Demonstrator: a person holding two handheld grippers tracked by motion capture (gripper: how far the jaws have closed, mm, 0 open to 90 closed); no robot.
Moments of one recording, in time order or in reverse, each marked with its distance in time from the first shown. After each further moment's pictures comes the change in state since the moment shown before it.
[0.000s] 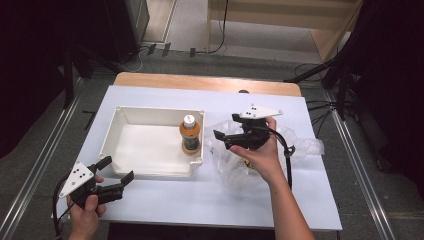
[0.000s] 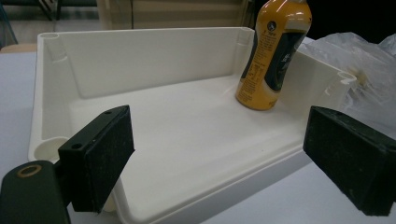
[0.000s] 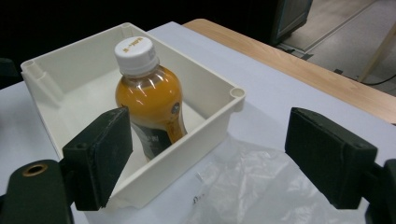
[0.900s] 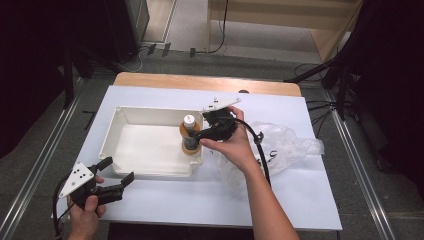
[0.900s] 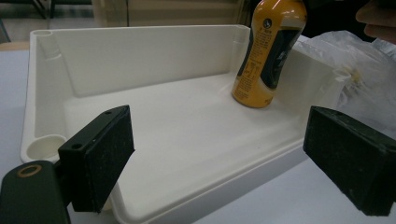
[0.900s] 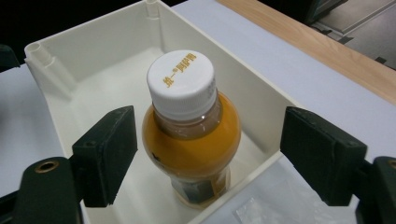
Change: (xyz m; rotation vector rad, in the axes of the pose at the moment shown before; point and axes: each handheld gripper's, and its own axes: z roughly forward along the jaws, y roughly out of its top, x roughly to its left) left arm 0.001 -0.001 0.001 0.009 -0.018 -0.003; right arm 0.030 0.028 0.071 0.134 0.088 -0.067
